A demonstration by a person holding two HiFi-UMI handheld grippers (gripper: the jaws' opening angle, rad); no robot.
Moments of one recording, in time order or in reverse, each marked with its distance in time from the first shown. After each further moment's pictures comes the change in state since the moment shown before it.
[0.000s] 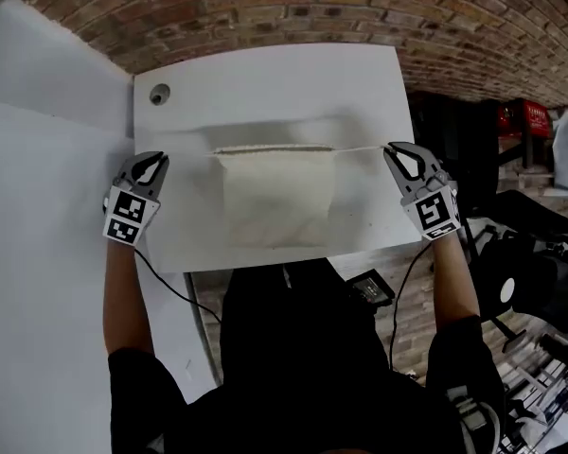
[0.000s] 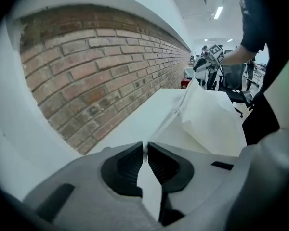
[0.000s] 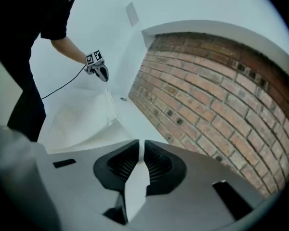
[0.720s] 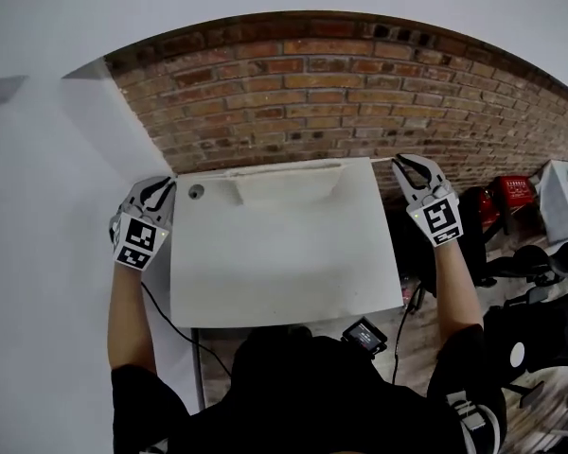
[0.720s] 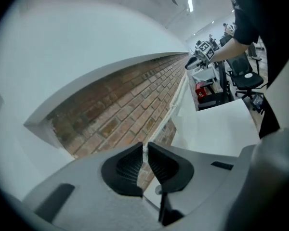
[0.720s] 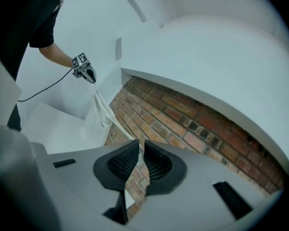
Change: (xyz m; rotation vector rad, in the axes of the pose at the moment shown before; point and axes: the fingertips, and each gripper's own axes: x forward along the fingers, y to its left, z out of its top) left arm -0.176 0.053 0.205 0.273 -0.230 0.361; right arm -0.138 -0.159 0.149 -0.084 -0.330 -0.309
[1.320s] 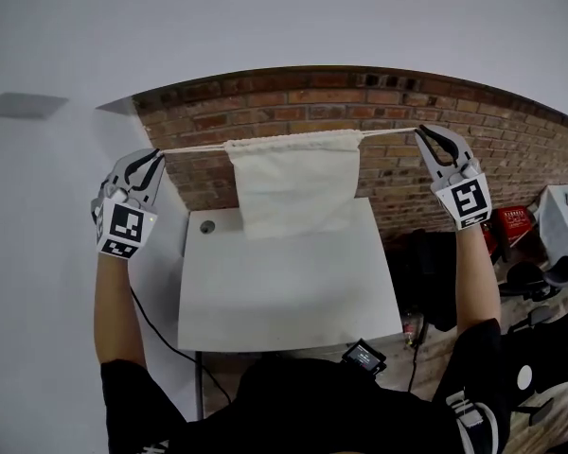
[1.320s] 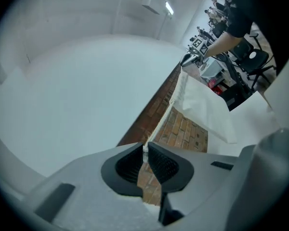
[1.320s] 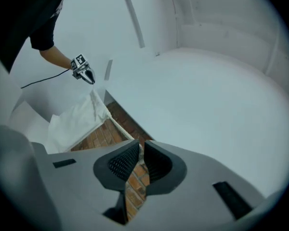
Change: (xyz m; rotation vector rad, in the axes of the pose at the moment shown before) left arm -0.085 0.107 0.140 0.199 -0.161 0.270; right arm -0.058 -0.120 0.150 -0.150 -0.233 -0.188
